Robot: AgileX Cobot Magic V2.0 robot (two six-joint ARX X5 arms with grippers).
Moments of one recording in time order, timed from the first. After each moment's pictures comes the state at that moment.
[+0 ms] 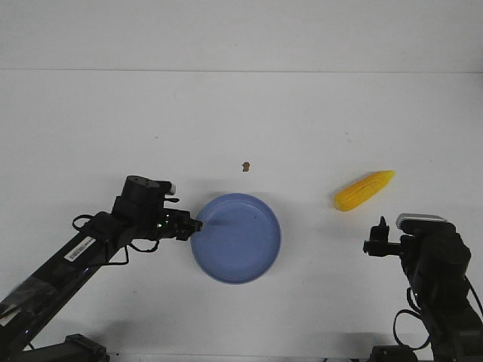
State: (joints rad) left arm -0.40 1.34 0.93 -0.35 0.47 -0.34; right arm 0.04 0.64 0.79 -0.65 0.13 0.06
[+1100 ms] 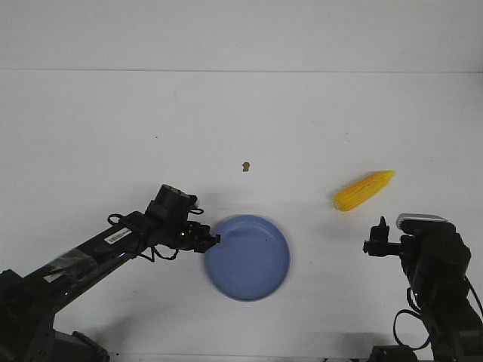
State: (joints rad) left arm -0.50 1.55 0.91 -0.29 0.43 -0.38; right arm 0.04 0.64 0.79 -0.65 0.13 0.06
